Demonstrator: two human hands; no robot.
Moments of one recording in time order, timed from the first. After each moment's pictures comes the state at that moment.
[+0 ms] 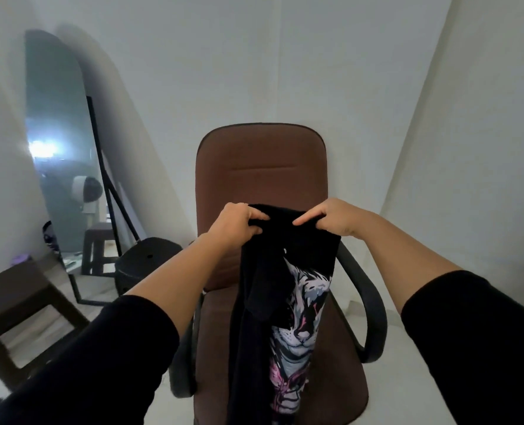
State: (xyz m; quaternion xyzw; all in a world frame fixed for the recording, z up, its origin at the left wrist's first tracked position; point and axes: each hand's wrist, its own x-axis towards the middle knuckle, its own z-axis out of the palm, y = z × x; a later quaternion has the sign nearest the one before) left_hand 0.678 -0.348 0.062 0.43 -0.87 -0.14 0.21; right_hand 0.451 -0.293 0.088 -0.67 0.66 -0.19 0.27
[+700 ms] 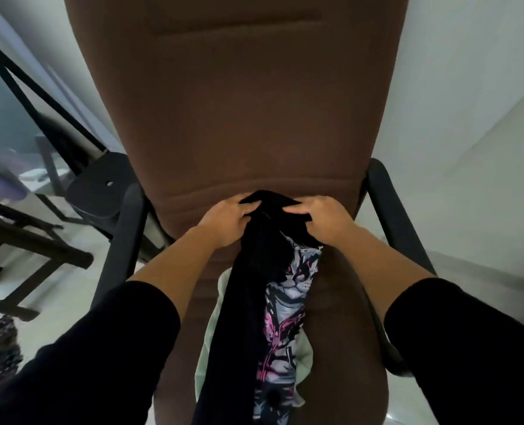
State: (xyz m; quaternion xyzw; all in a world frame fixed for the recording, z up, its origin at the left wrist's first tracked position) left_hand 0.579 -0.594 -0.220 0.47 -0.86 -0.19 -0.01; right_hand 0.356 -0.540 -0.207 -0.74 0.63 -0.05 0.21
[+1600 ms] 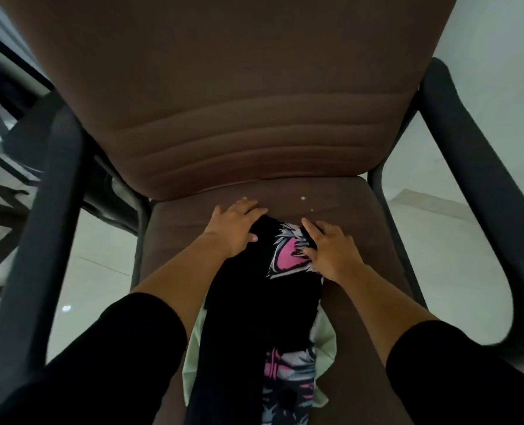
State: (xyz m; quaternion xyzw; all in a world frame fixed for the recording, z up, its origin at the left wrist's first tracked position) left_hand 0.580 -0.571 -0.389 0.44 -0.86 -0.17 -0.21; right_hand 0.379 -0.481 -0.408 -0.64 0.70 0.09 0.29
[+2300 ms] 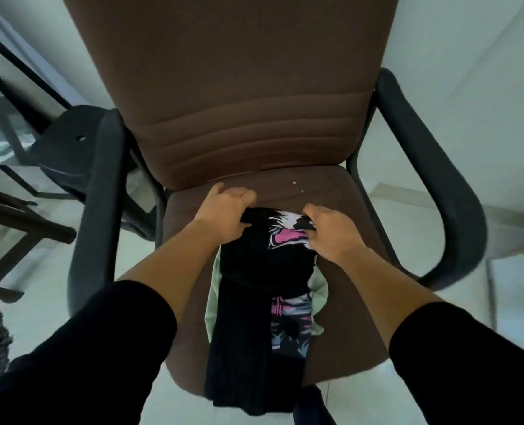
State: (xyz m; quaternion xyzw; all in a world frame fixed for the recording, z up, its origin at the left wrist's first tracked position) left_hand 0.618 -0.503 -0.301 0.40 -0.91 -0.11 -0.07; right_hand 0.414 -0.405 -0.314 -0.67 0.72 -0.07 0.19
